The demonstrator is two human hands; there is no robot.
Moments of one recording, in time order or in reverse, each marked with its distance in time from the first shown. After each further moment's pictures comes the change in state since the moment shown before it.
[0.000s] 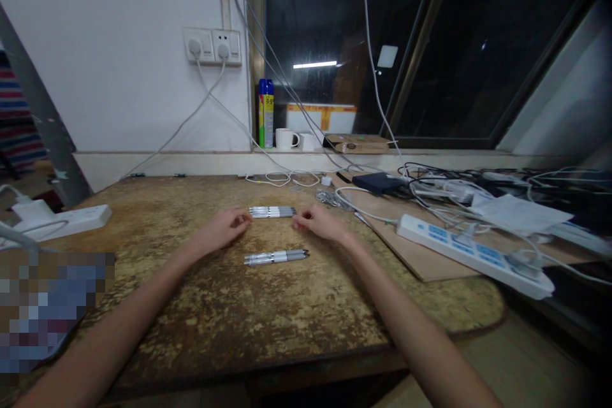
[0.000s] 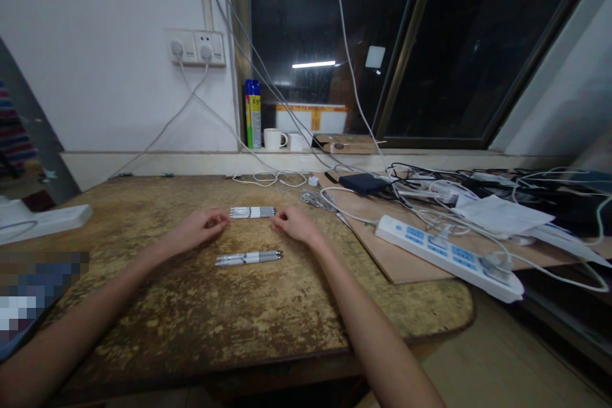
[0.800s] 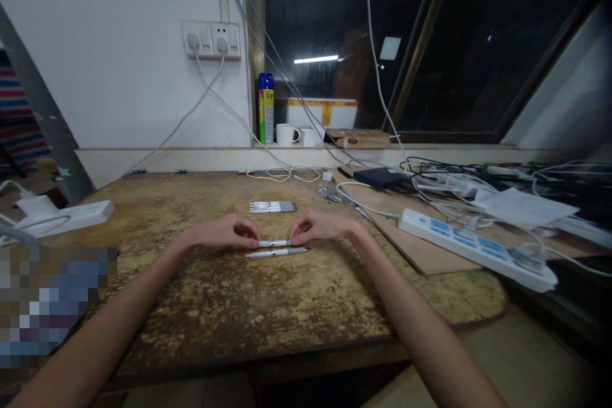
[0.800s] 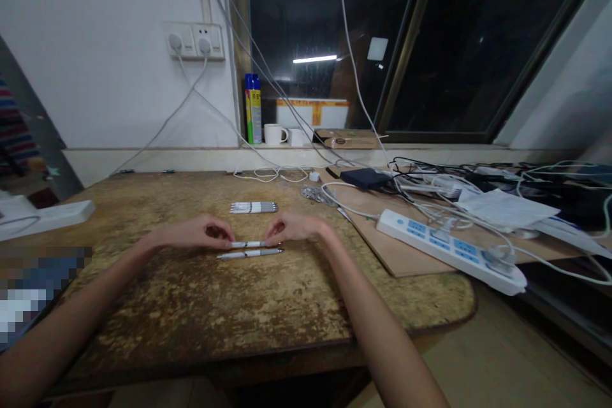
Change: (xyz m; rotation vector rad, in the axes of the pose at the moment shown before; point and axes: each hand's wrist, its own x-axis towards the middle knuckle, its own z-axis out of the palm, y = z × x) left_hand -0.003 0.022 -0.010 -0.261 -0.492 -0.066; right_hand -0.010 -0.021 -0.013 0.283 -0.547 -0.059
